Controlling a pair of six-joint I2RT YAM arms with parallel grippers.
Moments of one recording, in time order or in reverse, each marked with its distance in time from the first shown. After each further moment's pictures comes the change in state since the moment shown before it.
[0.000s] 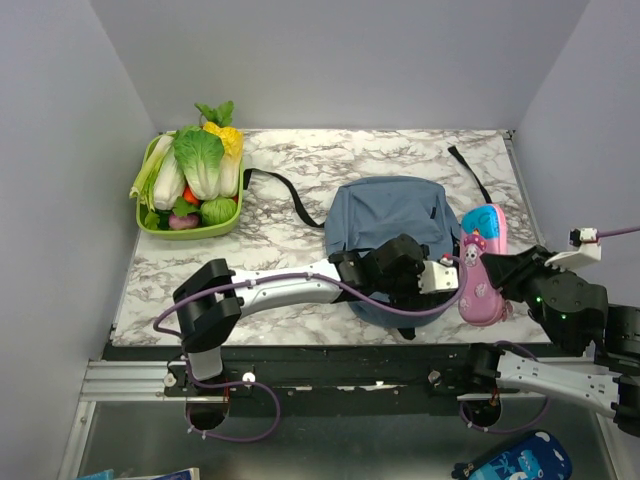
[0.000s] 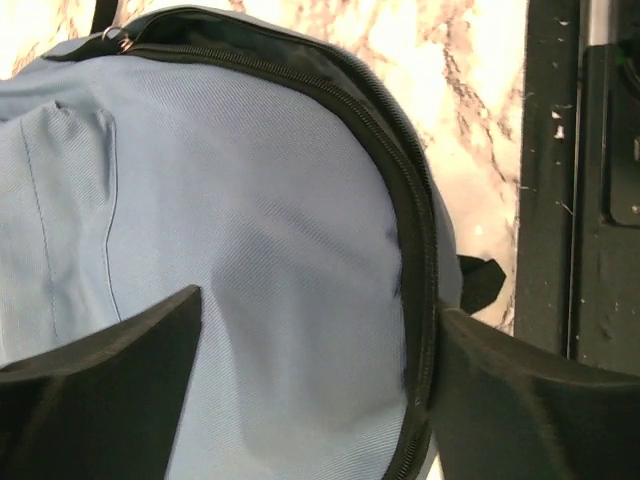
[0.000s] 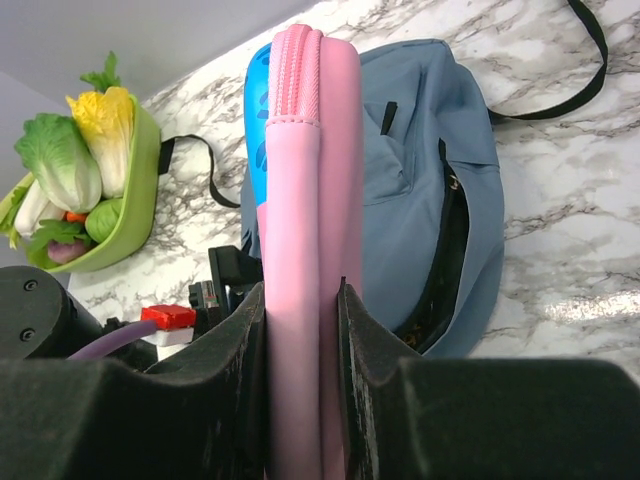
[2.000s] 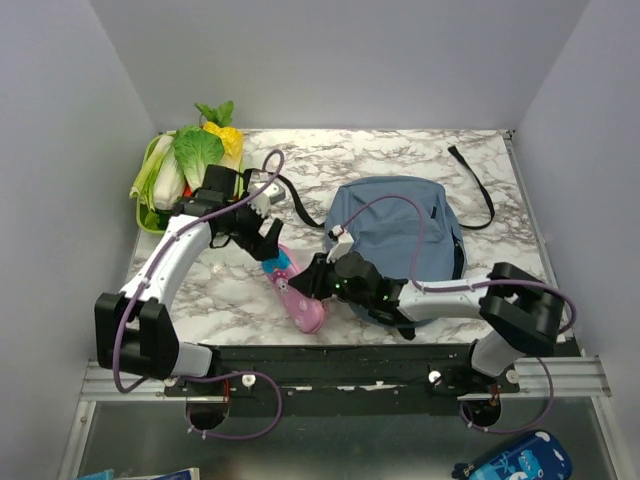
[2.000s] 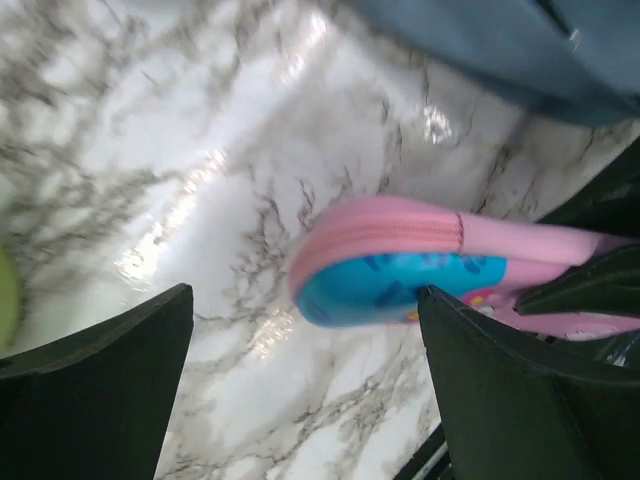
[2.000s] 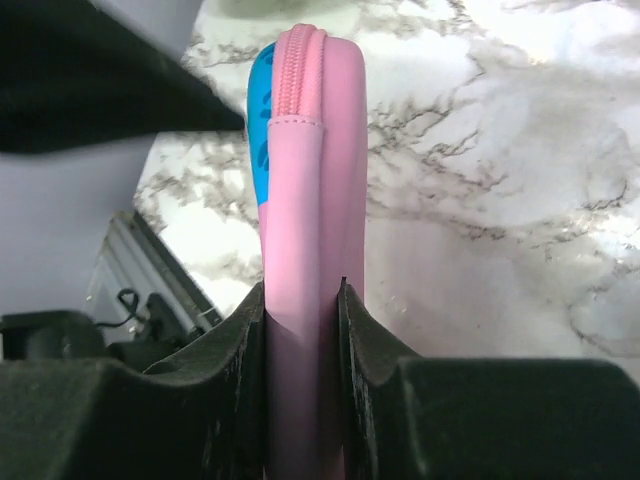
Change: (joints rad) left arm 0.998 -0.364 -0.287 -0.565 0.419 0.069; right arm -0.049 1.184 -0.411 1.739 -0.818 -0.118
